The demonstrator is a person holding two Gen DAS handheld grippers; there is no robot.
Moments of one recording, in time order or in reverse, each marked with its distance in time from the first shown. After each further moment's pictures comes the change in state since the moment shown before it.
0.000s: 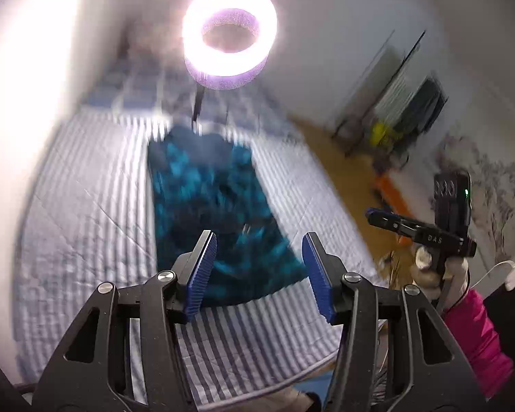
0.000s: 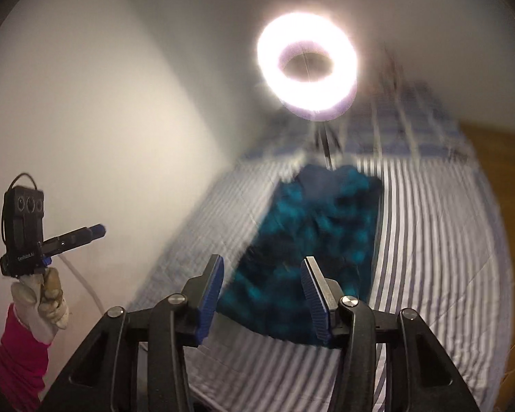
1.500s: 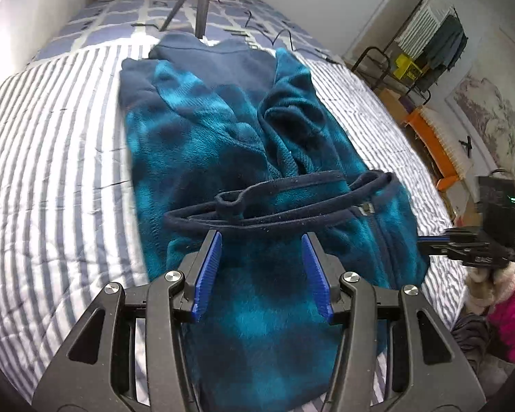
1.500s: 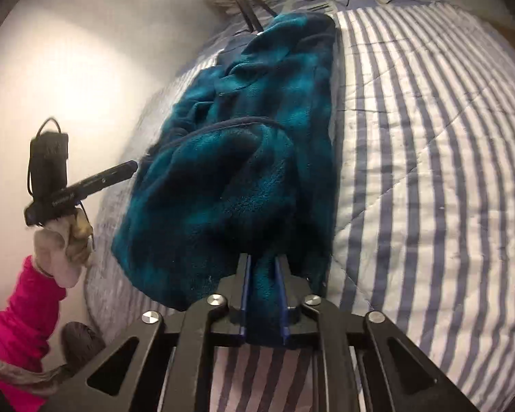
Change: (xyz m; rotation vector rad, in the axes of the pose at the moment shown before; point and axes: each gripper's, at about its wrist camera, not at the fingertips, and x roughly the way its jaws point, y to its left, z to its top) left arm 0.233 0.085 -0.005 0.133 0.209 0.089; right arm 0.144 -0.140 -0.094 0.190 0.259 0.004
